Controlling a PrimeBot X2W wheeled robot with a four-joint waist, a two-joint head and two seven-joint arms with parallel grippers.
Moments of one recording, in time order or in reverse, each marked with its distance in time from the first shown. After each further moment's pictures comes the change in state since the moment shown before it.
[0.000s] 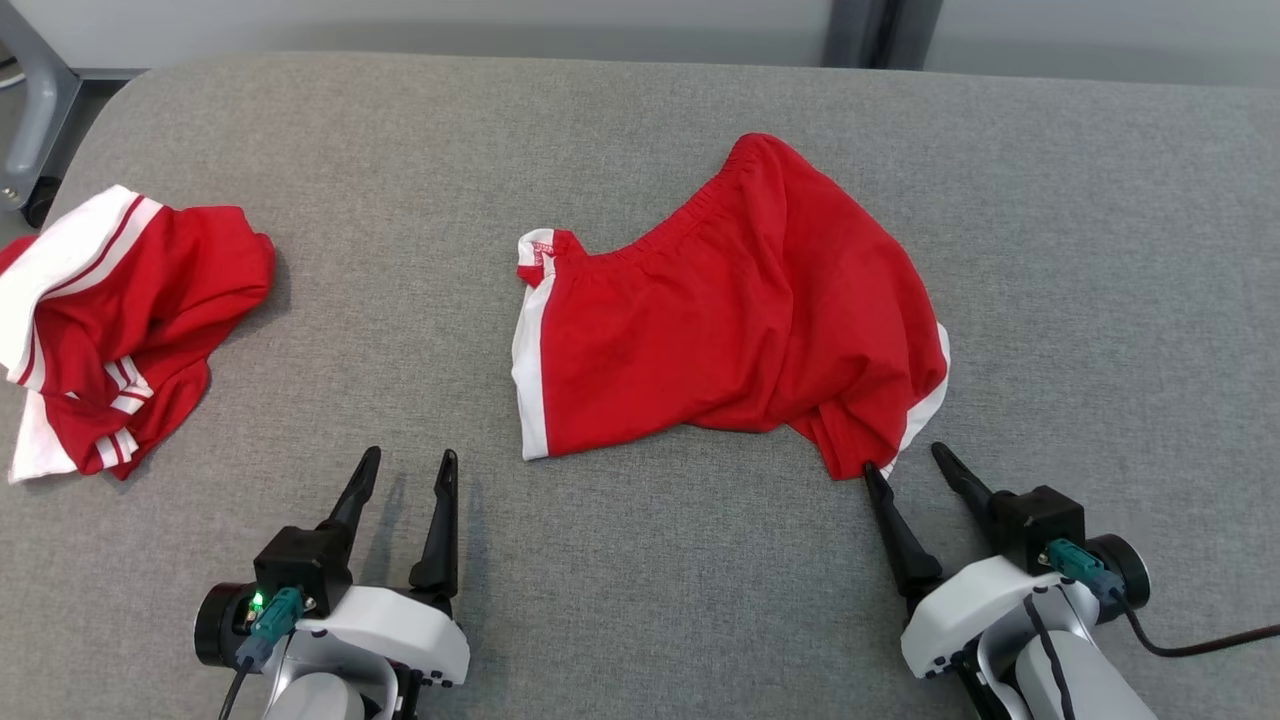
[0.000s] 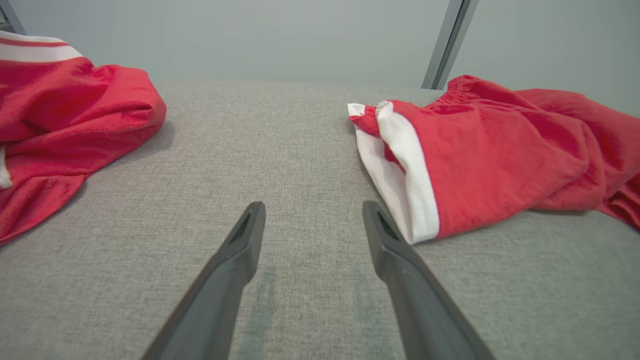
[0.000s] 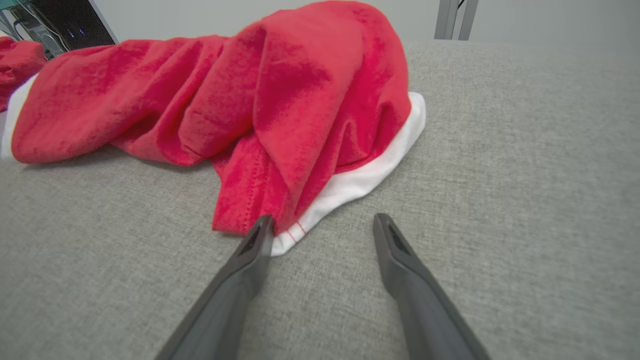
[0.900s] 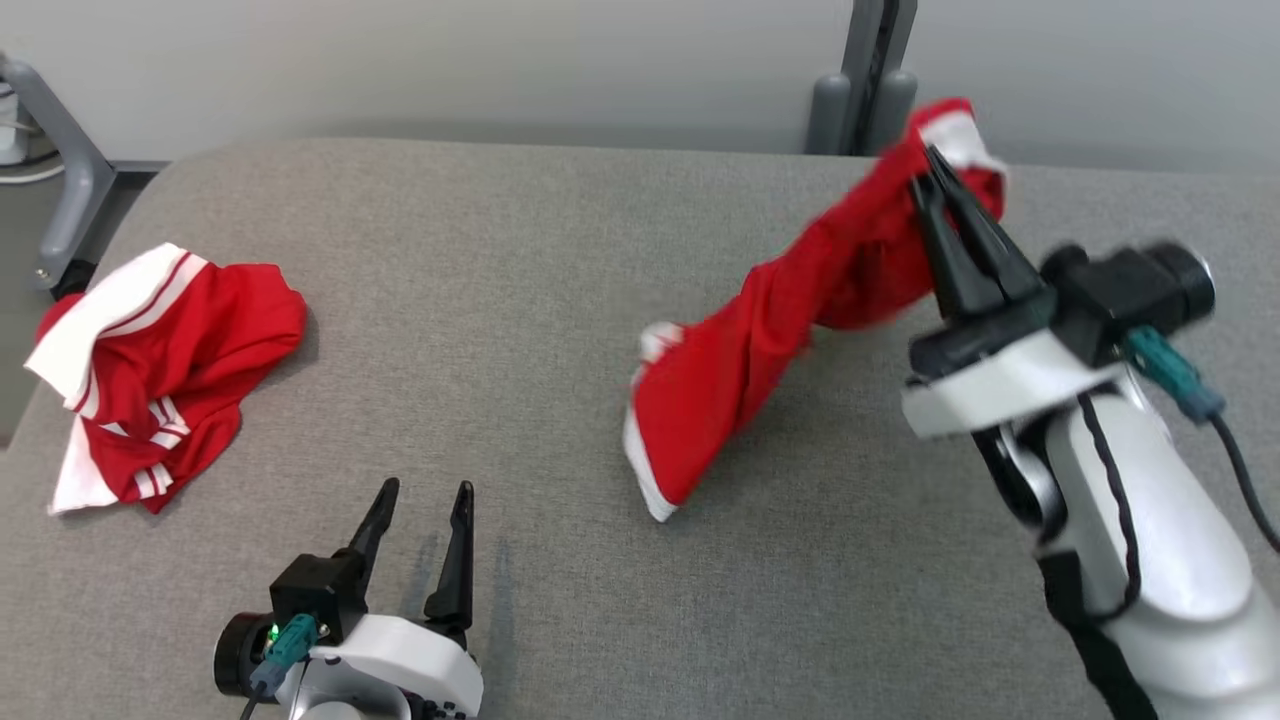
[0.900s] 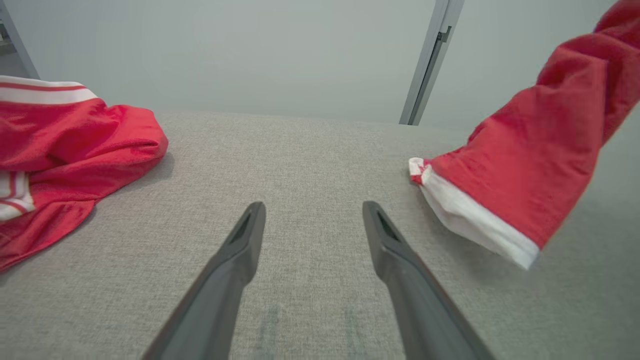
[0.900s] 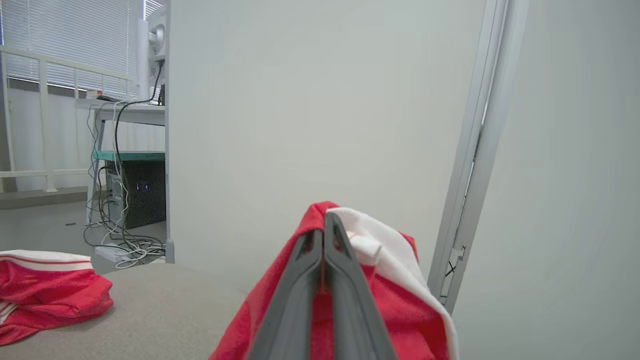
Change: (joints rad) left arm 0.028 0.000 -0.028 0.001 -0.034 -0.001 0.000; right arm -0.259 -0.068 0.030 -0.289 -0.011 0.000 0.000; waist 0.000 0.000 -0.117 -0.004
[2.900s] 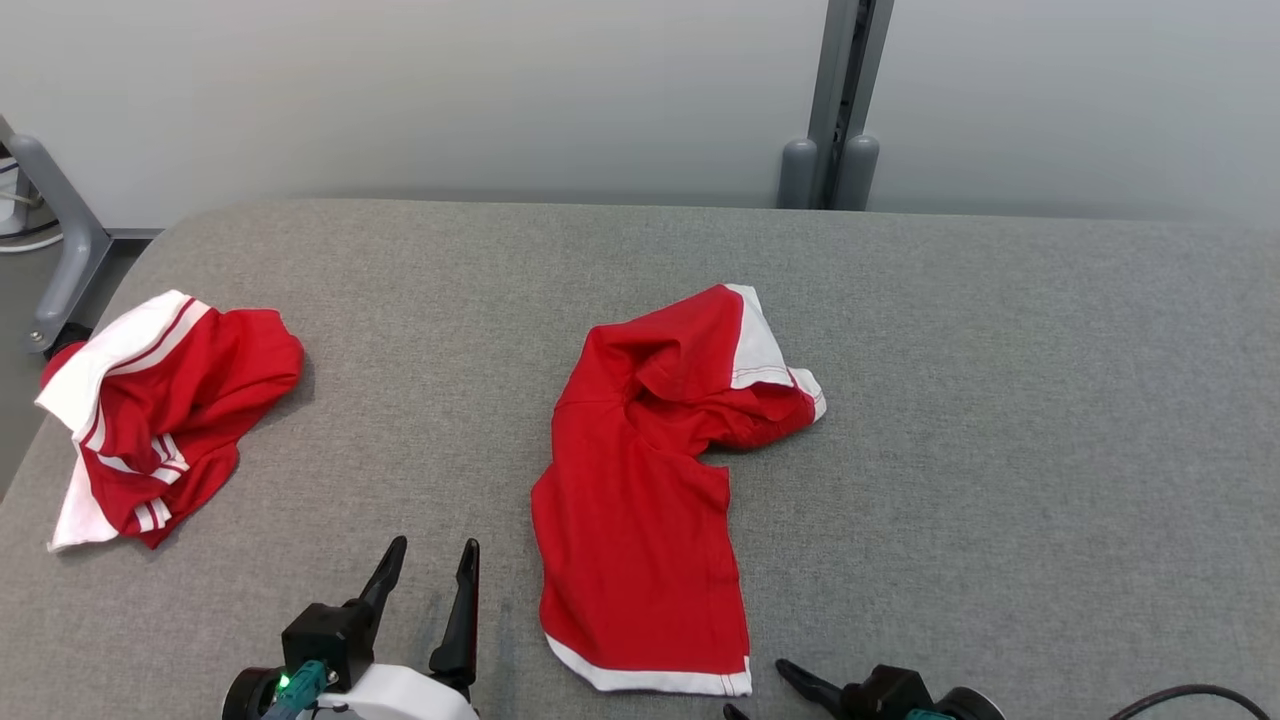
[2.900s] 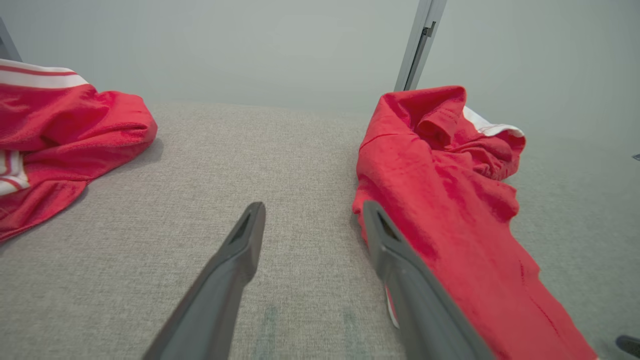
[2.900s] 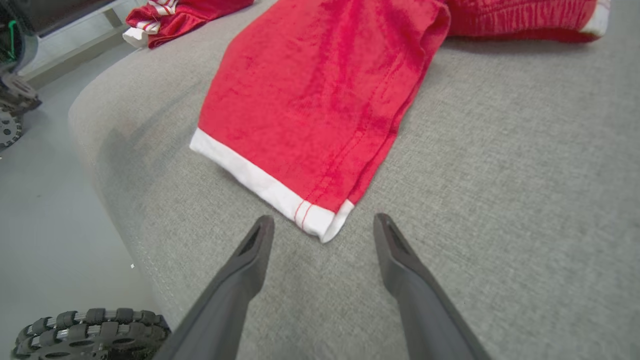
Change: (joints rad) left arm 0.069 0.000 -0.018 0.028 -0.009 -0.002 0.000; right arm 0.339 -0.030 0.532 0.300 0.279 0.000 0.002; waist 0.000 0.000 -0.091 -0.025
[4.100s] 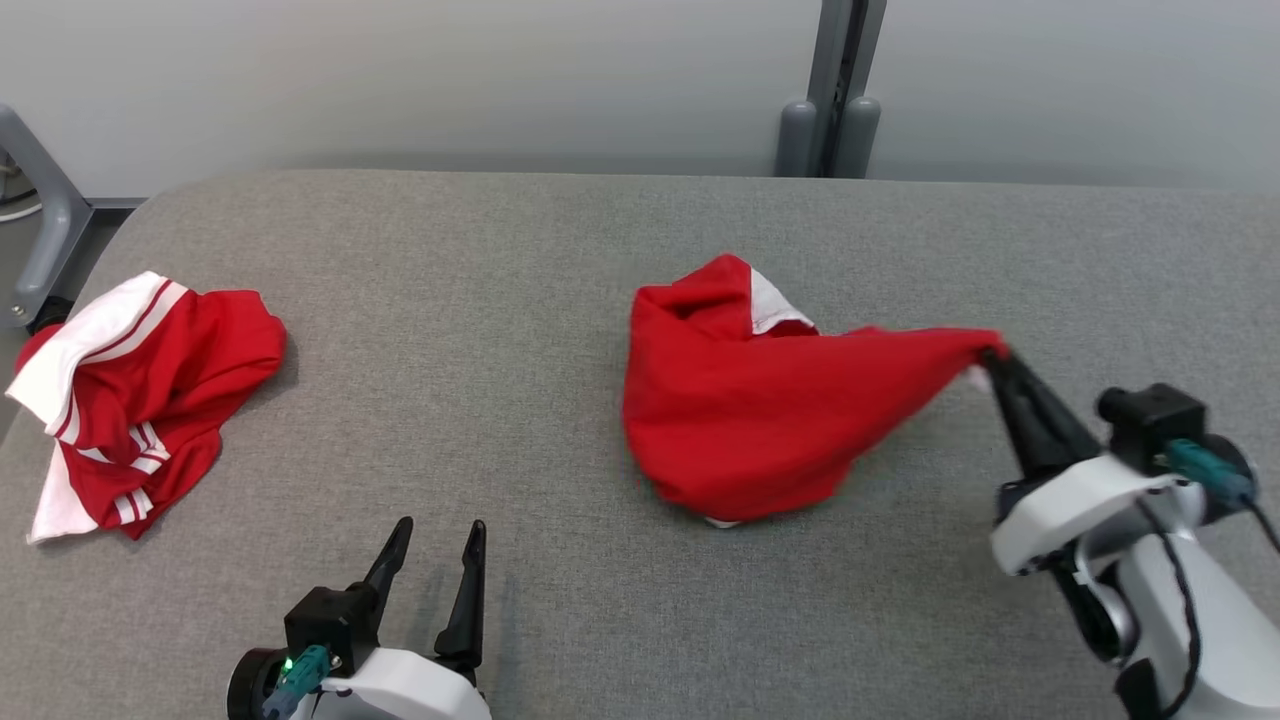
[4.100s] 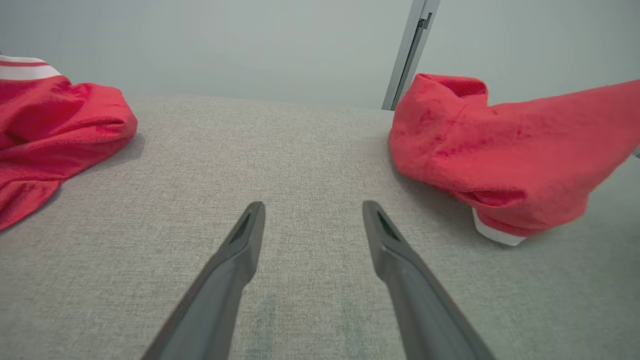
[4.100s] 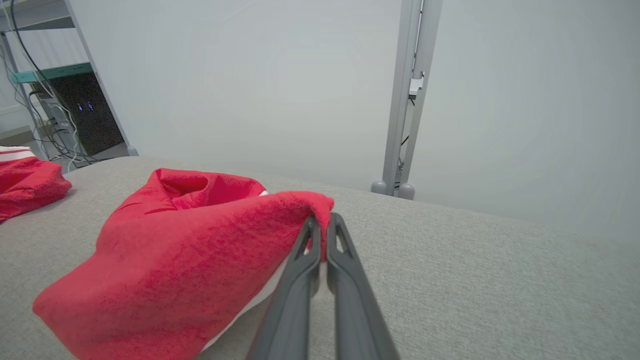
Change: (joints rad) left arm -0.020 0.000 -0.008 -0.012 -0.010 -0.001 0.000; right arm -0.231 -0.083 -0.460 -0.027 -0.069 0.000 -0.003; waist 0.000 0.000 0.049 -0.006
